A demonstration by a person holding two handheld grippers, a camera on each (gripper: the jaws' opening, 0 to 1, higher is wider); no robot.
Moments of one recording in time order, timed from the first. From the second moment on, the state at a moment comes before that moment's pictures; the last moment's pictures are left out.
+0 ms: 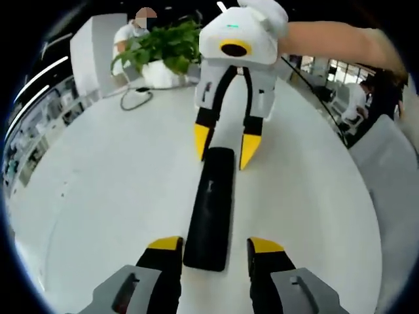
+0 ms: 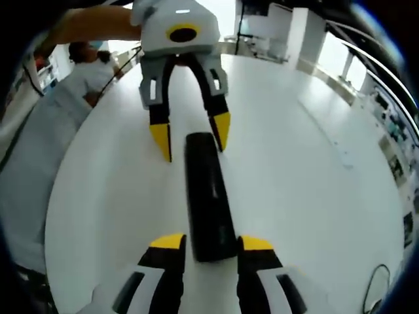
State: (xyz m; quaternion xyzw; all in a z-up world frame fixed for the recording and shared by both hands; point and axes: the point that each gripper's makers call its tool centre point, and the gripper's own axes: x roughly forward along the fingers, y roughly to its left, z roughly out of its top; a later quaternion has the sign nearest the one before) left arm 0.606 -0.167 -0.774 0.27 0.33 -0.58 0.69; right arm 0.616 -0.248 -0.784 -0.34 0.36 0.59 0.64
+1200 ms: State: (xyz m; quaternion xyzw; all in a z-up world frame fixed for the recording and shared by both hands) left arm 0.610 -0.161 -0.780 0.33 0.36 -0.57 0.66; right arm 0.611 -0.245 -0.783 -0.39 0.35 0.59 0.61
